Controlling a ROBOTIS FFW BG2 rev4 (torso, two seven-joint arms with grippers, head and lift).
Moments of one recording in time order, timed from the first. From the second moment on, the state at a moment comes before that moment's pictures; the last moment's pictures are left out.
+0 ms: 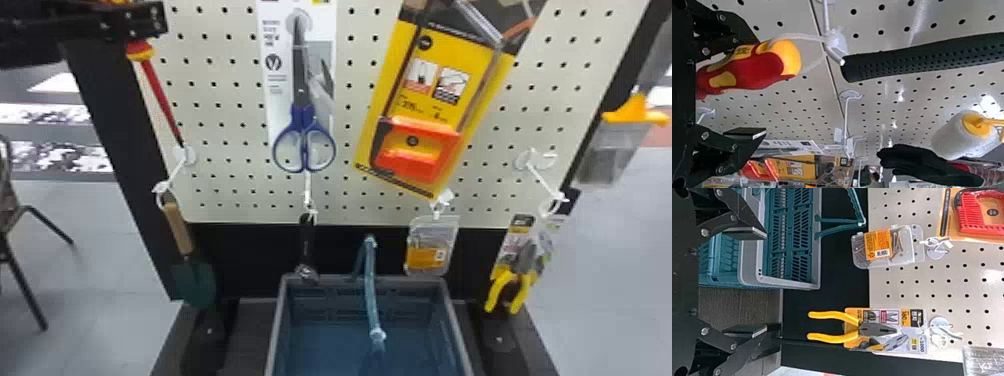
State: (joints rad) left arm -0.55 0.47 0.27 -2.24 0.47 1.16 -0.92; right arm 0.86 -0.05 0.10 -2.15 0.01 -0.09 -0.01
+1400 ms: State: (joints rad) left arm -0.55 0.48 0.26 -2.25 0.41 1.16 -0.94; right arm 0.86 -0.05 0.10 -2.15 0.01 -0.09 -0.01
